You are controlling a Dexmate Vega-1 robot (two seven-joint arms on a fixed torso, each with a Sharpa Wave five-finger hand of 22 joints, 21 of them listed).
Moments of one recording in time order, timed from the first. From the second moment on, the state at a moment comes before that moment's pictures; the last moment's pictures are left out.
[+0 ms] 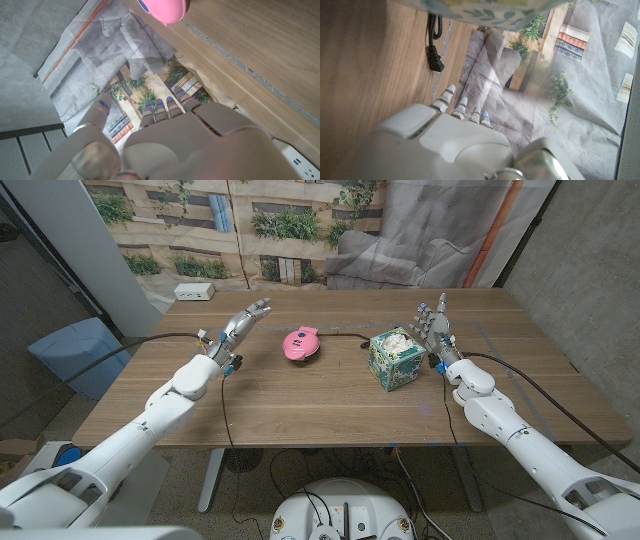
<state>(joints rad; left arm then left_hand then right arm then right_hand) 0.80 0.69 0.43 -1.26 -0.24 -0.52 0.01 0.16 0.09 0.73 -0.16 0.18 0.09 -0.03 0.20 0.17 0.02 -0.03 0.20 0.17 -0.03 -0.03 0.18 0.16 0.09 -0.04 0.19 0.16 -0.84 -0.51 -0.37 -1.30 0.65 0.29 0.03 -0.03 0.06 -0.26 0.19 0.32 -0.15 -0.09 0.23 0.29 -0.14 -0.13 0.23 0.37 -0.11 -0.04 0.25 0.54 0.02 0.10 0.33 0.20</state>
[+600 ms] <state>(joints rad) 0.76 0.77 0.45 -1.27 0.00 -0.62 0.06 0.21 0.06 0.73 -0.19 0.18 0.09 -0.05 0.21 0.17 0.03 -0.06 0.20 0.17 -0.01 -0.03 0.18 0.16 0.11 -0.04 0.19 0.16 -0.84 -0.51 -0.37 -1.30 0.65 0.29 0.03 -0.03 0.06 -0.26 0.19 0.32 -0.15 -0.09 0.23 0.30 -0.14 -0.13 0.23 0.38 -0.11 -0.04 0.25 0.54 0.02 0.10 0.33 0.20</state>
